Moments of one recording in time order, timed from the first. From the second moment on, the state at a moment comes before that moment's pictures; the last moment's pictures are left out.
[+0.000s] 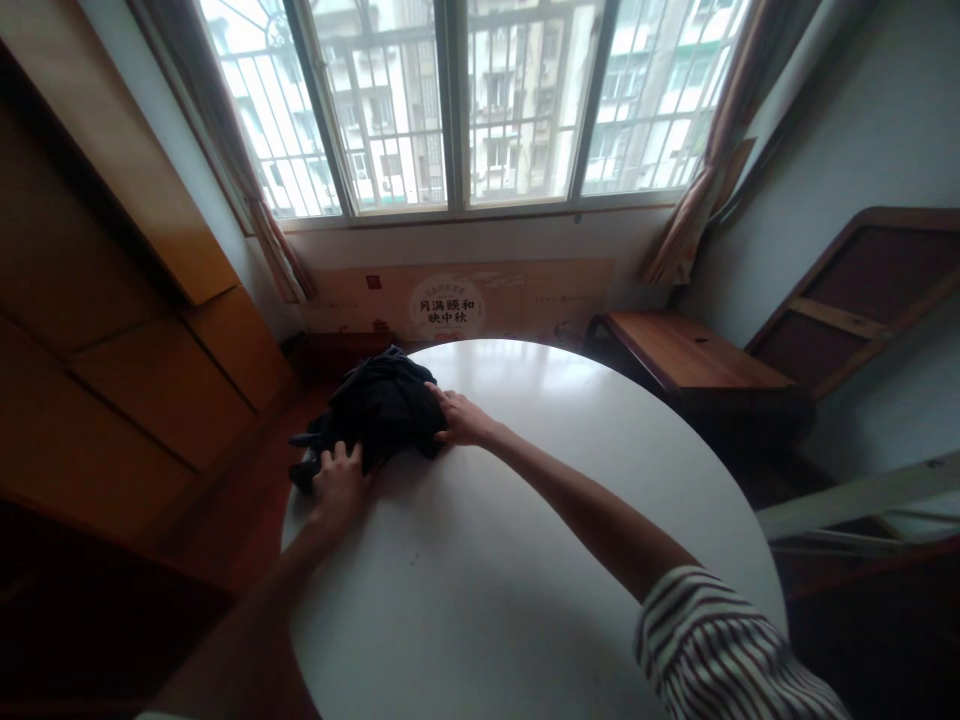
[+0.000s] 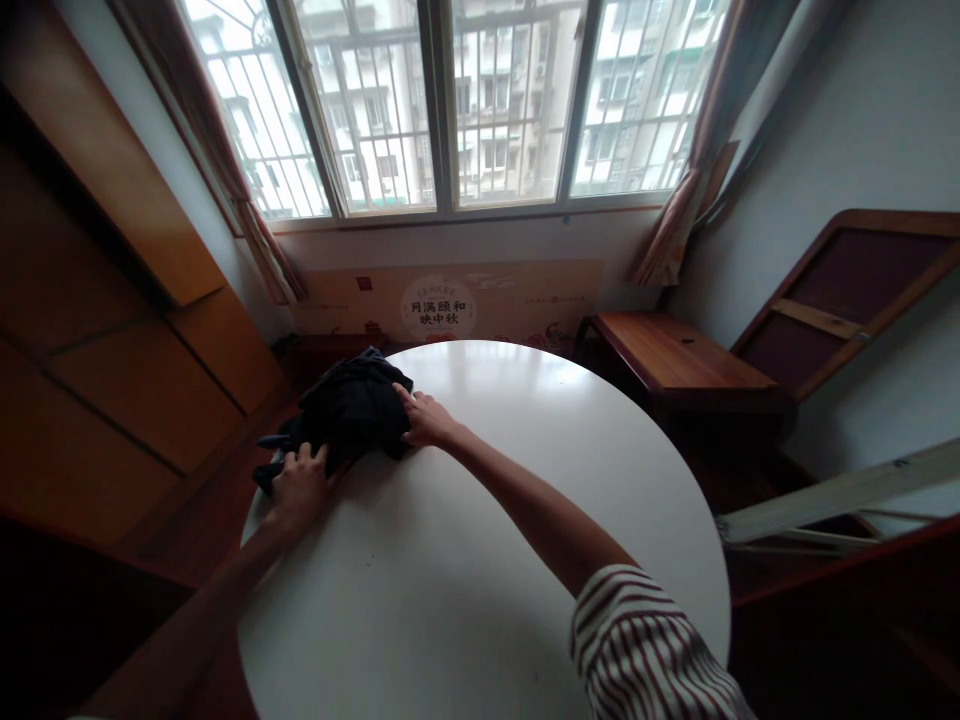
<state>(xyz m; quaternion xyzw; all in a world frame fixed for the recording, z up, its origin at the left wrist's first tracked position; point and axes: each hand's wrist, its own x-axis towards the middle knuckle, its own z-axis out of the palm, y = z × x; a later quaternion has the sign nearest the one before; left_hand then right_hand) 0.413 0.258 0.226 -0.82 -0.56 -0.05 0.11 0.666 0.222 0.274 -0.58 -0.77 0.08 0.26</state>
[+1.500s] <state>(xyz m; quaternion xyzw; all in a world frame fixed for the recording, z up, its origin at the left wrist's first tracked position) 0.522 0.214 0.196 -0.99 -0.09 -0.07 -0.12 0.763 0.030 0.199 -0.68 -0.71 0.06 0.18</state>
